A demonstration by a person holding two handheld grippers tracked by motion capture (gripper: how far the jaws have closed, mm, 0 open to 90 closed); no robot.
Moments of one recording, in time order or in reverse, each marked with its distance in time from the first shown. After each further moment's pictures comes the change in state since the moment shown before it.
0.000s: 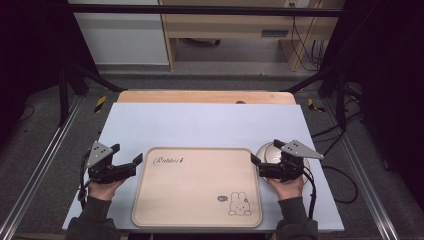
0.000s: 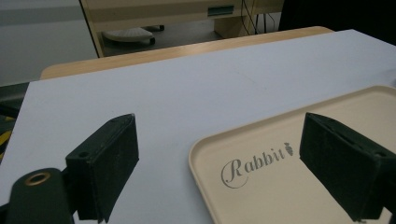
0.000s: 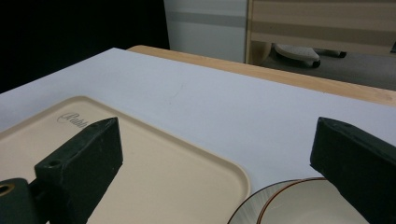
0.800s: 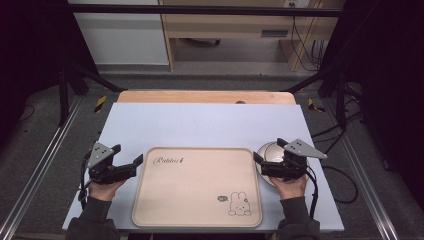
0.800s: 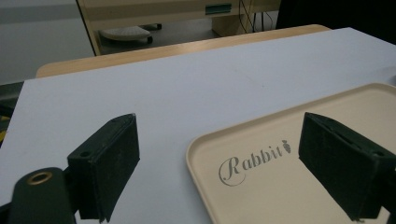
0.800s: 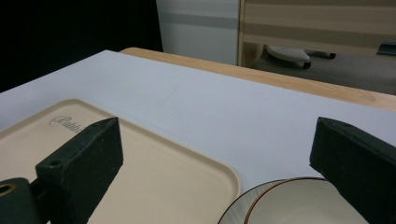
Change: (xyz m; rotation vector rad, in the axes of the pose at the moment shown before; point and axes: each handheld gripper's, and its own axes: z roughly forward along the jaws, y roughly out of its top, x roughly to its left) left arm 0.000 -0.002 0.001 0.005 -0.009 0.001; right arm -0.002 0.006 -0.006 -0.005 -0.034 0.001
